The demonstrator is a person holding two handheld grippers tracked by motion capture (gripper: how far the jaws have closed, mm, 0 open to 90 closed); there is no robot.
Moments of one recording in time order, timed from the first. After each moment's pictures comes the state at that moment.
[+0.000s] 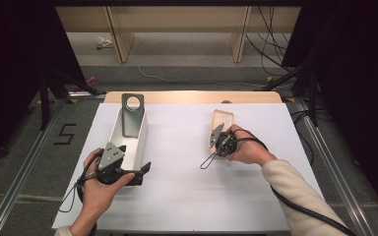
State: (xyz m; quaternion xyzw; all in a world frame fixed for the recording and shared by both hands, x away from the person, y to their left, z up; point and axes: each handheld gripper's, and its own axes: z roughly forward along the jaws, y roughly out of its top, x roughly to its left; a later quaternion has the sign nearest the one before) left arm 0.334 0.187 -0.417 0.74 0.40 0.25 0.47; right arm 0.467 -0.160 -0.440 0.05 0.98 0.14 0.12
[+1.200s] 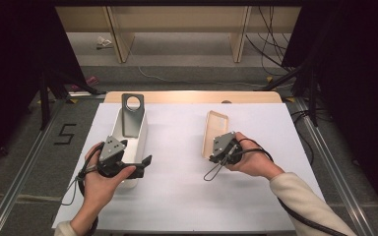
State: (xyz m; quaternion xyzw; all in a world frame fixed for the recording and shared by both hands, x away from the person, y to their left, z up) left arm 0.347 0.181 -0.401 0.74 0.41 0.24 0.48; right arm 0.424 -0.163 -0.426 0.02 0.96 0.26 0.13
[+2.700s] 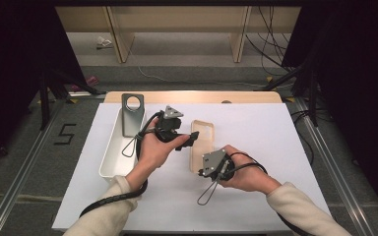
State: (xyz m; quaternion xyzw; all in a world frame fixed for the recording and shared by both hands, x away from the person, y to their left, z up) left arm 0.432 0.055 -0.375 0.78 0.42 0.15 0.44; right arm 0.379 -0.135 -0.420 -0.05 0.95 0.27 0.13
